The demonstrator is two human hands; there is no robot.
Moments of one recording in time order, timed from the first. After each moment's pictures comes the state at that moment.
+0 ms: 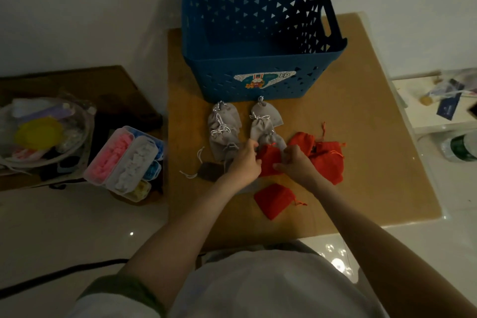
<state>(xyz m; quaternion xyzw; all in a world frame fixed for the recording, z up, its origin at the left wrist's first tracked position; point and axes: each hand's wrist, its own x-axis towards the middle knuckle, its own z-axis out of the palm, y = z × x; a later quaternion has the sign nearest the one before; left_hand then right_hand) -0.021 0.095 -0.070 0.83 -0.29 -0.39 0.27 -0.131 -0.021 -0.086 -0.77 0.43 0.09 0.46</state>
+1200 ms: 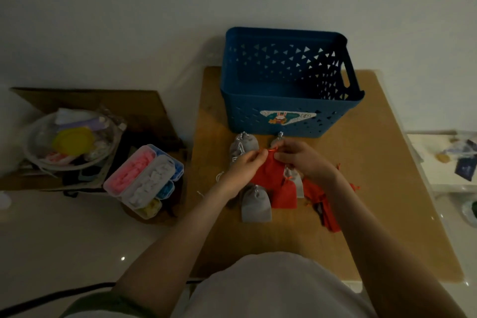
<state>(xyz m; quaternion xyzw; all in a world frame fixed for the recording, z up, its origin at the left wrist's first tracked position) 0.023 0.121 -0.013 0.73 -0.15 -0.45 0.49 -0.061 -0.029 0.014 -0.74 0.24 0.06 0.62</state>
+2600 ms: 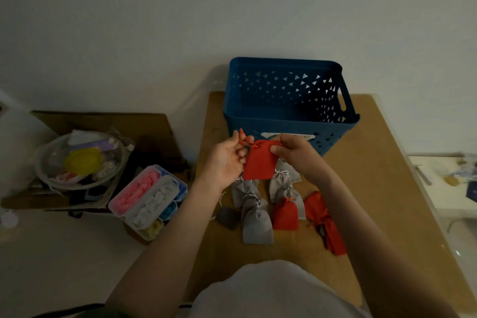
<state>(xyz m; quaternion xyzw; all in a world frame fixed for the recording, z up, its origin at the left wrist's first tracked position) 0.060 0.119 0.054 0.43 0.05 -0.43 0.79 -0.032 -0.033 0.053 -0.79 0.17 -0.04 0.58</state>
